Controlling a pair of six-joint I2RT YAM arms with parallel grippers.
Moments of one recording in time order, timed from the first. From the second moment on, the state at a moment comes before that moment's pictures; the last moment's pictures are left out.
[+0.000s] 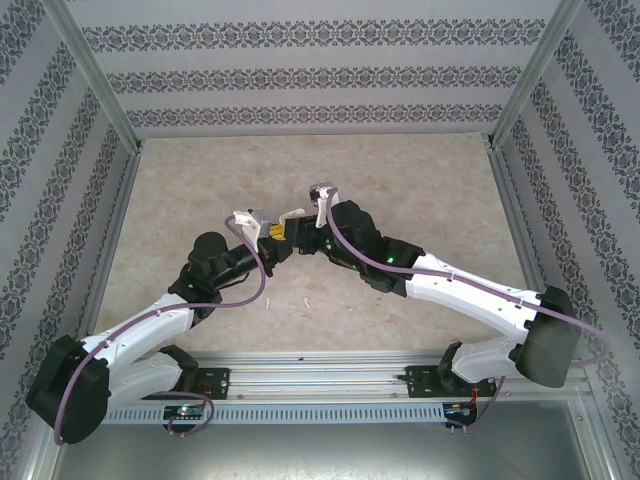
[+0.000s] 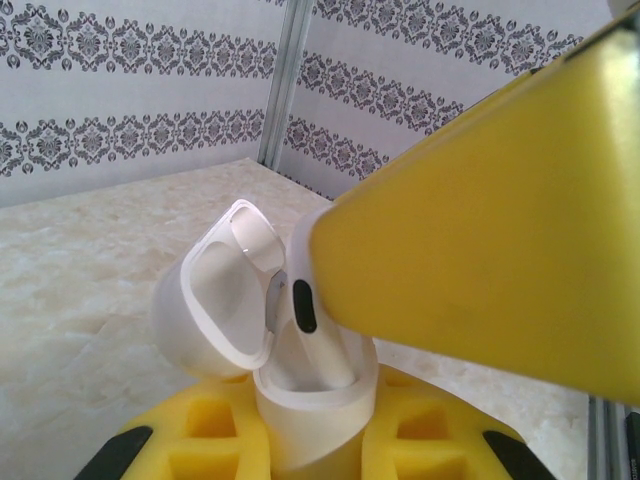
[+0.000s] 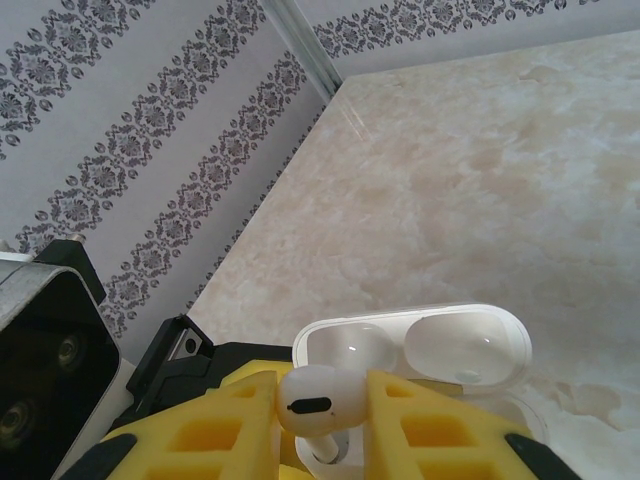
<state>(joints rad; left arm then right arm) -0.52 1.05 0.48 0.53 0.40 -0.22 0.96 1.34 1.09 -0.09 0.08 0.65</state>
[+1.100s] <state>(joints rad) -0.52 1.07 0.48 0.56 0.37 -0.24 0.96 1.39 1.14 -0.09 0.12 0.65</state>
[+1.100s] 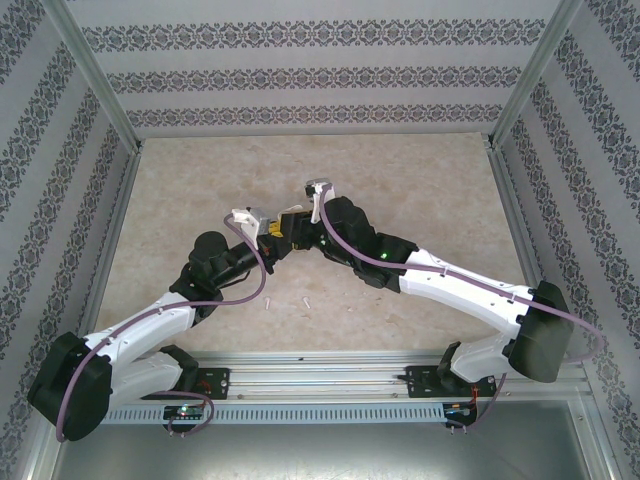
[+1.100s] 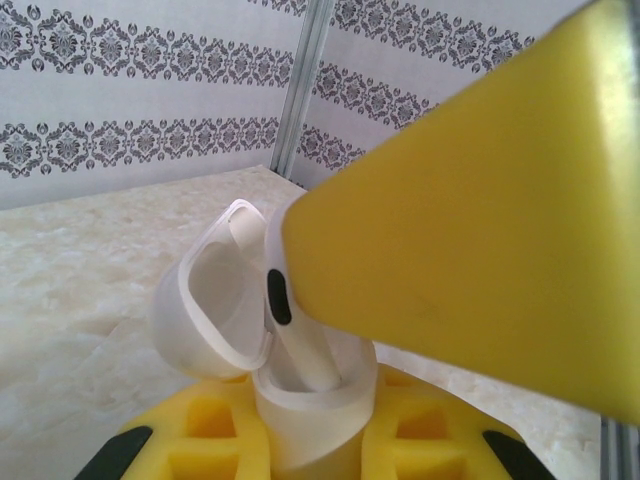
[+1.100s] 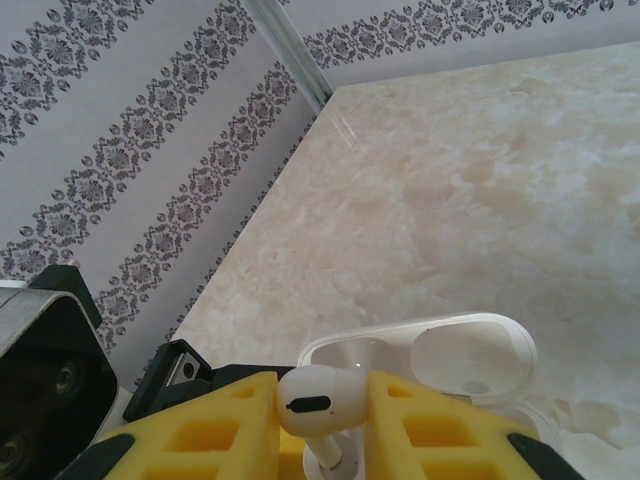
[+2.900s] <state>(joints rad) -0.52 1.08 0.44 0.60 0.39 -0.15 0.97 1.36 1.05 -0.04 0.10 0.63</state>
